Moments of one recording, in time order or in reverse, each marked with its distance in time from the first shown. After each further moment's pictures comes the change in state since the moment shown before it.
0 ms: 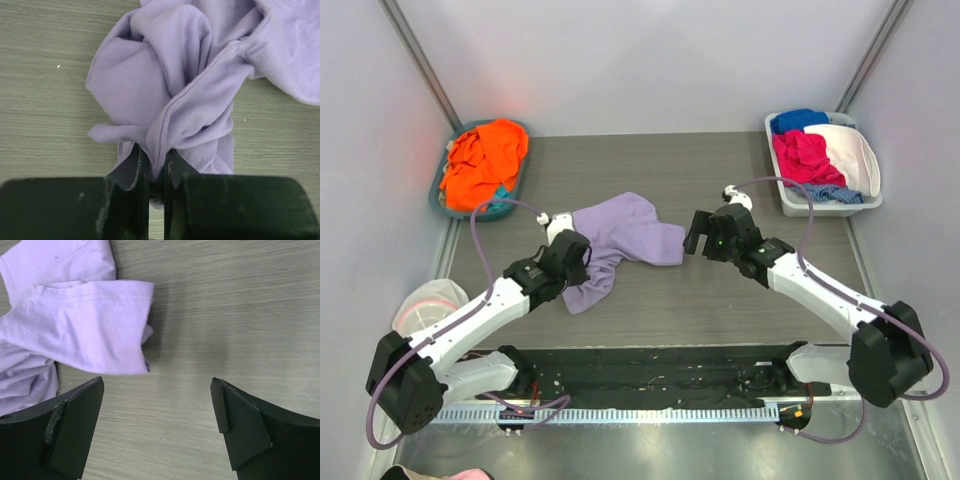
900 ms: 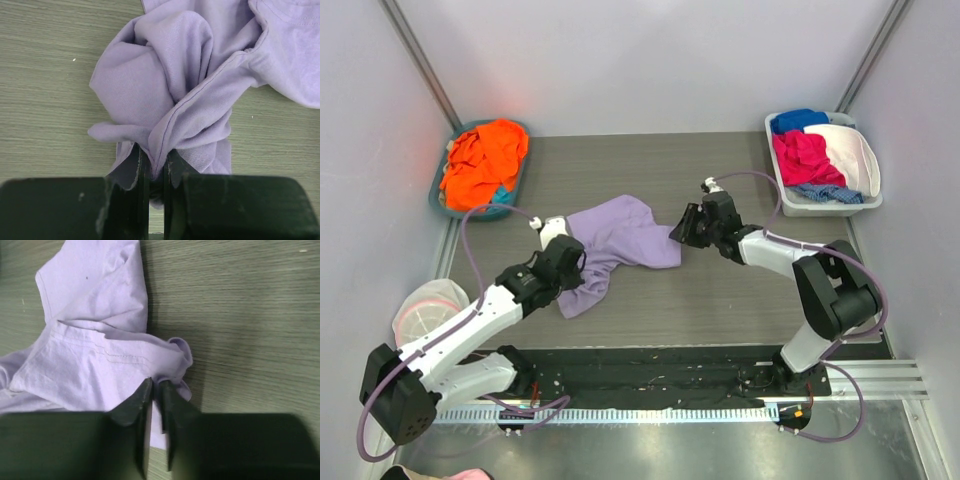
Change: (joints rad) left arm -0.002 -0.077 -0.029 -0.052 -0.027 -0.019; right arm -0.079 0.413 0.065 0.406 -0.310 0.034
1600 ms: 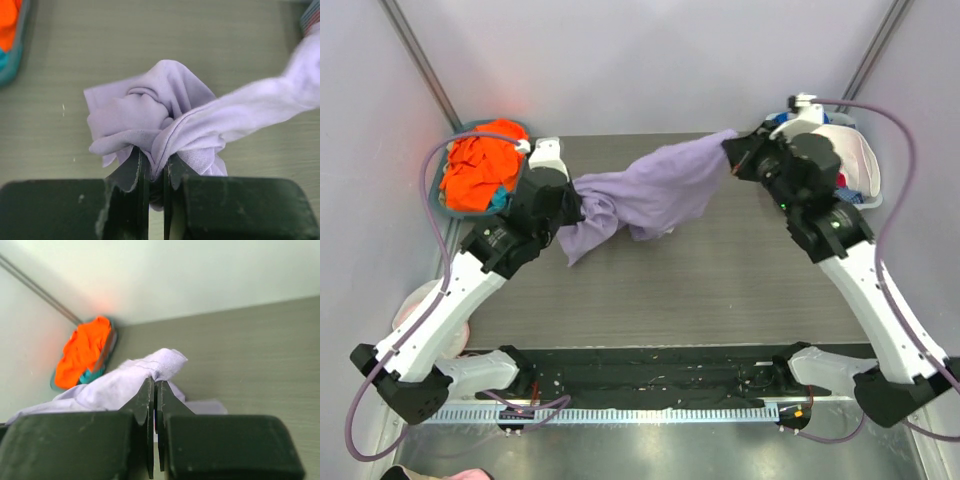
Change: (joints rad) left arm 0.000 0.124 0.601 -0.139 -0.035 0.214; right arm -0.008 -0.453 0.533 -0.463 0.265 -0.161
